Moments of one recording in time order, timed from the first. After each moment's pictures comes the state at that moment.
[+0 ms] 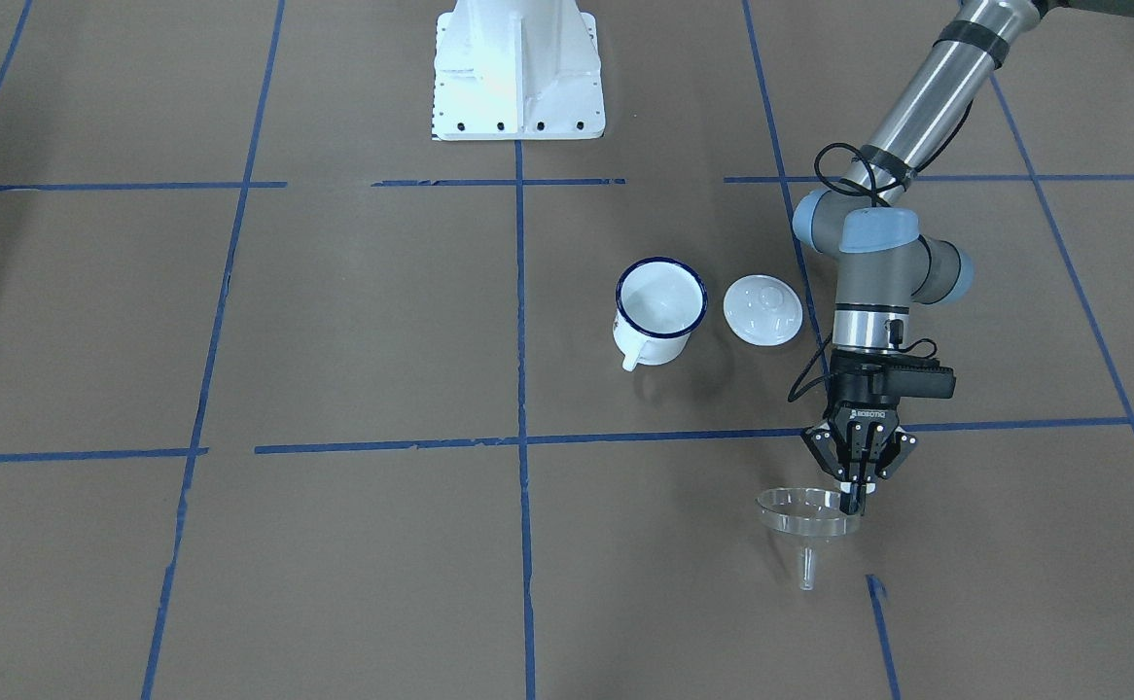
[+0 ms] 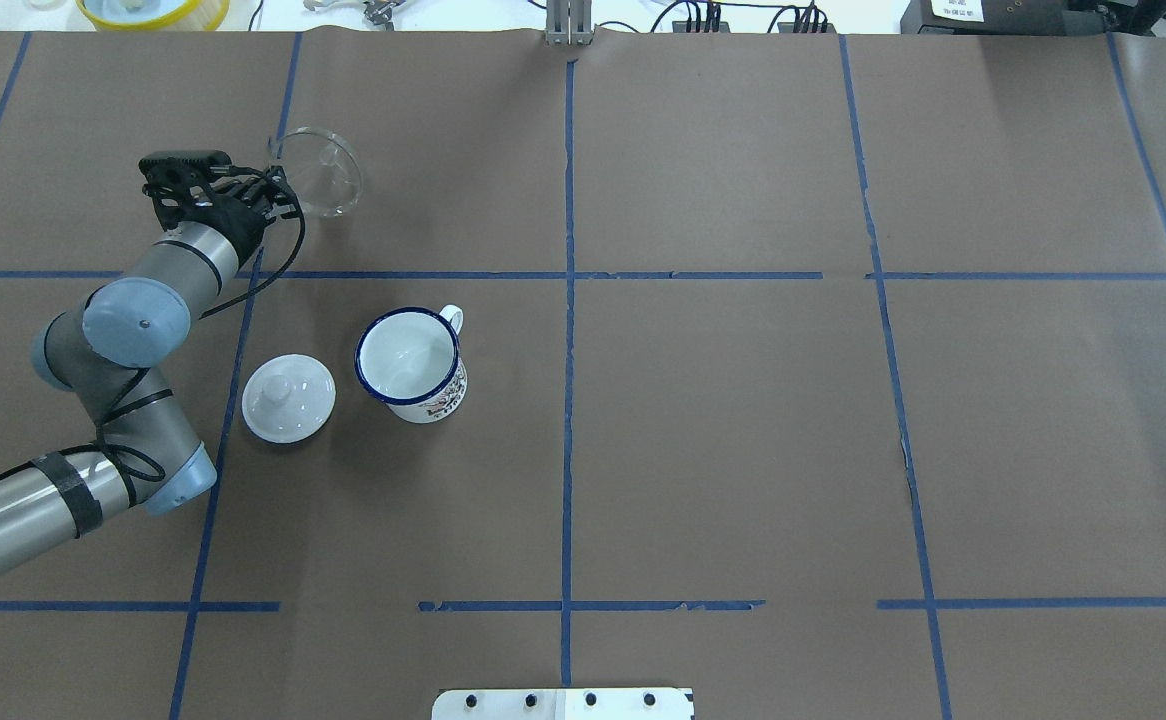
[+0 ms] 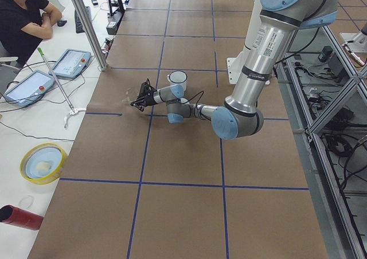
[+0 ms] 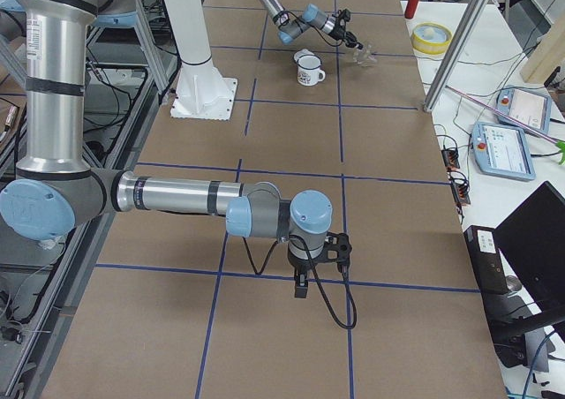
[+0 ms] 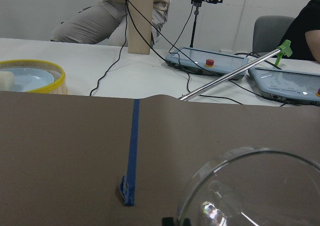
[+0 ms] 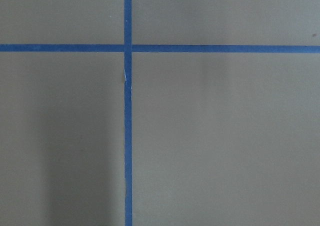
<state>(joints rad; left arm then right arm) -0.68 -2.01 -1.12 -2.85 -1.12 -1.06 1.57 -1.68 1.66 -1.57 2.29 0.01</state>
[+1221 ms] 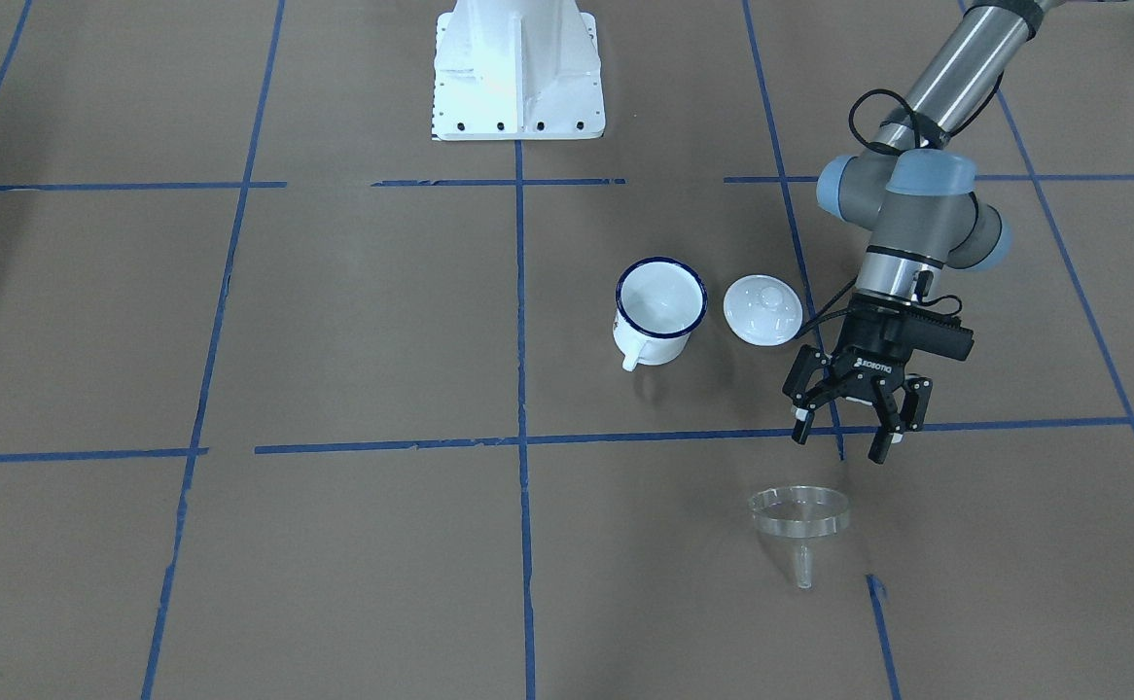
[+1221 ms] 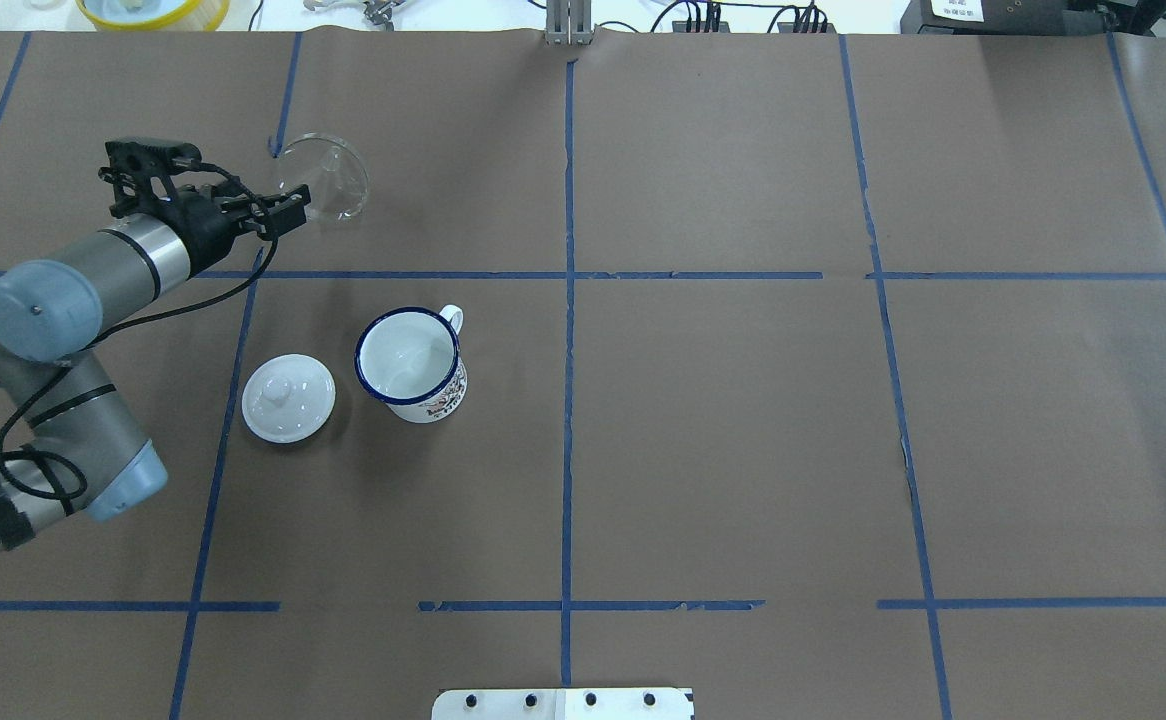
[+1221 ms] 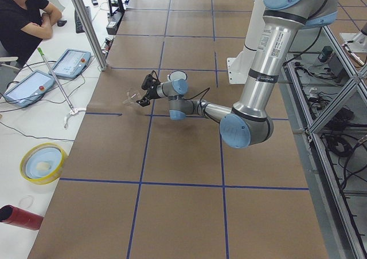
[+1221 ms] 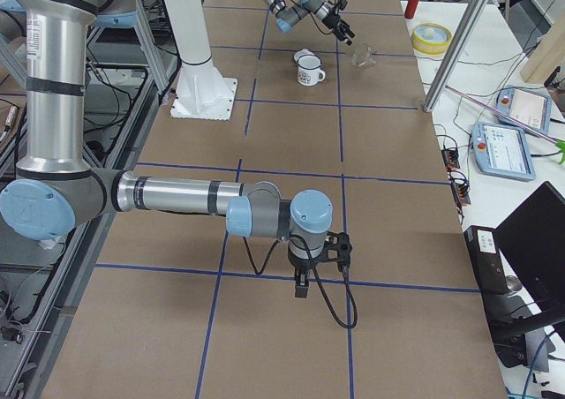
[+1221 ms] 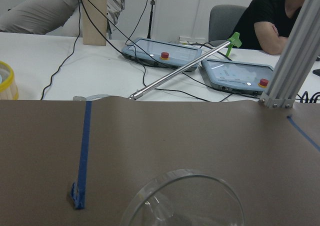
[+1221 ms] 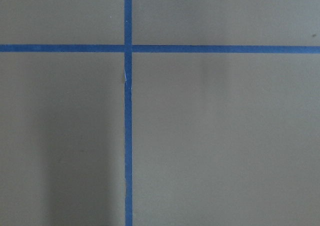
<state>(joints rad) -0.72 -1.85 -1.40 -2.84 -1.40 -0.97 1.57 -1.68 1.66 -1.57 2.29 0.01</state>
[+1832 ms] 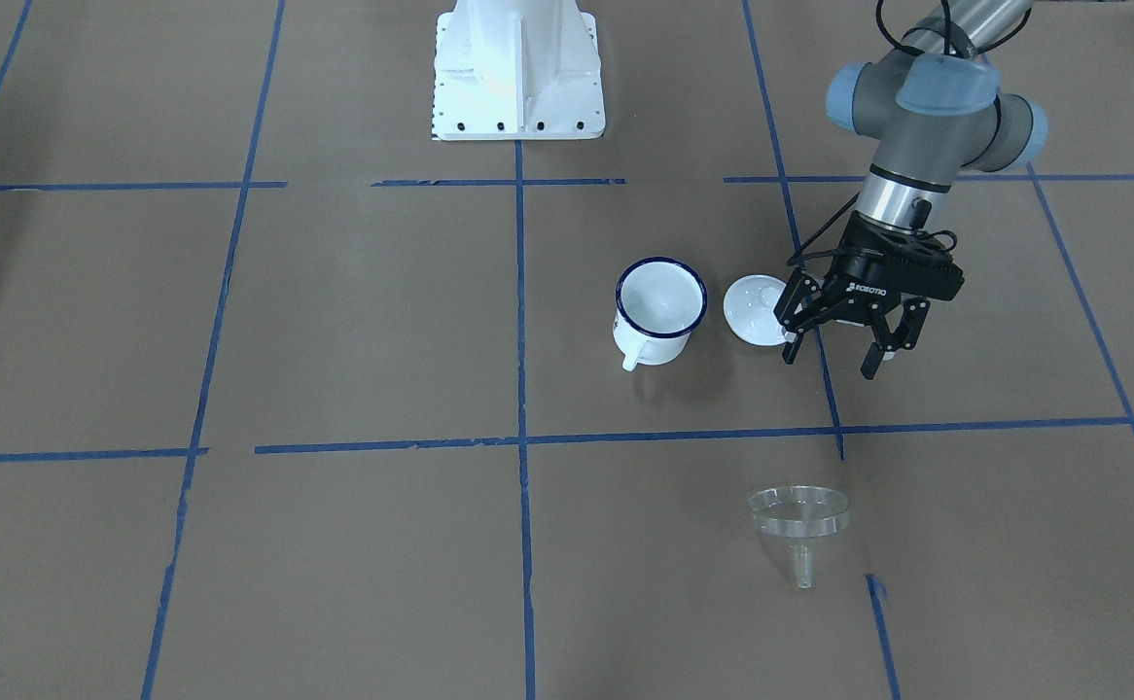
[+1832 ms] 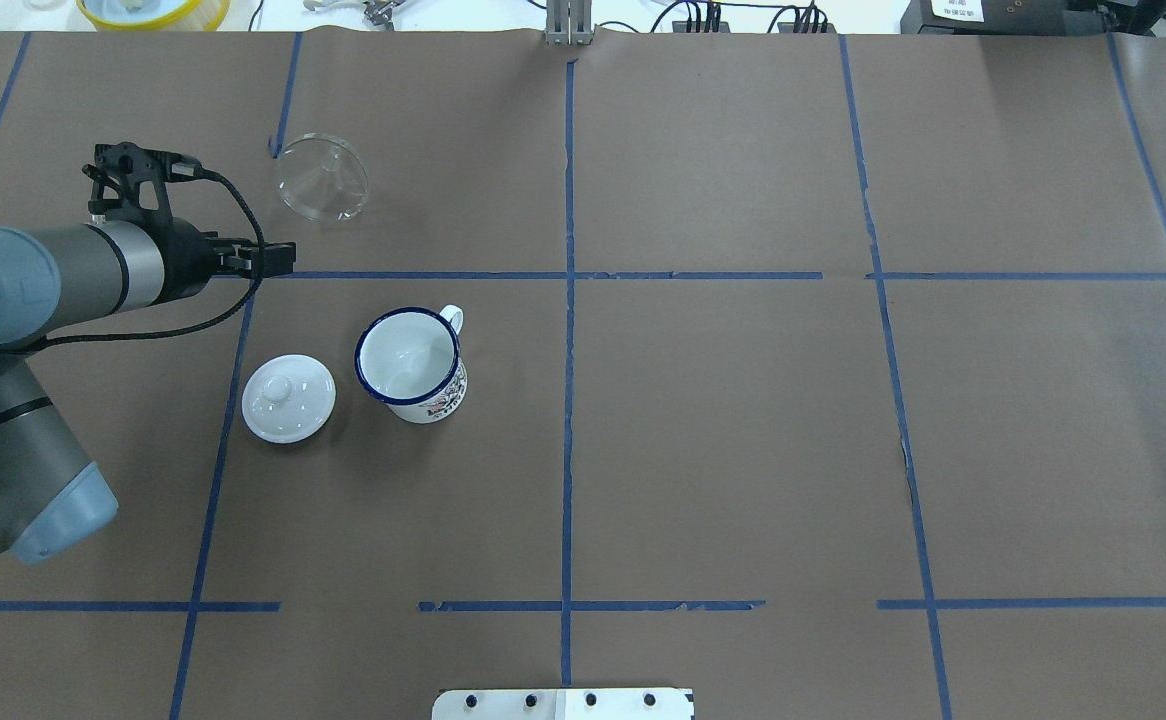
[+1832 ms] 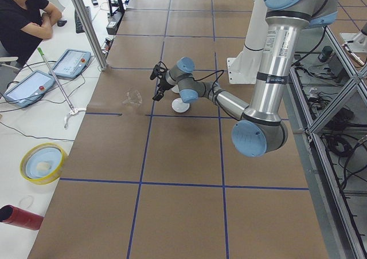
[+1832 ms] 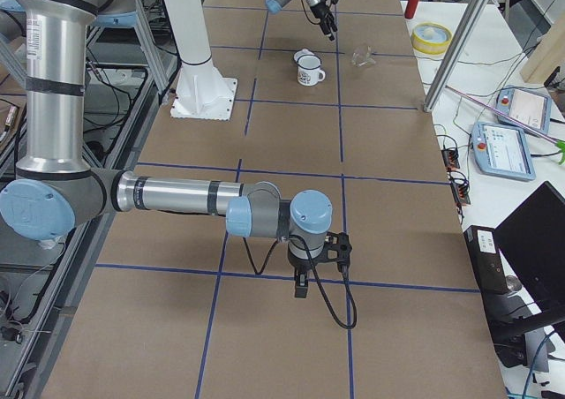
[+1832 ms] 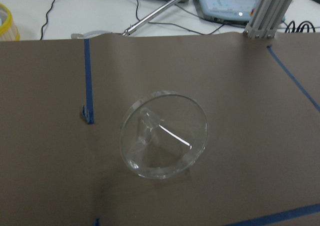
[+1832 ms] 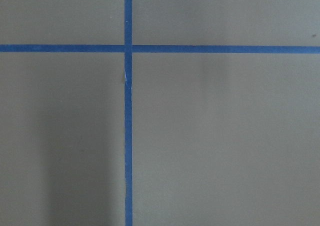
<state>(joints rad) -0.73 -1.77 -1.77 -2.24 -1.64 -0.97 1.57 -1.68 1.66 -1.57 2.29 0.01</state>
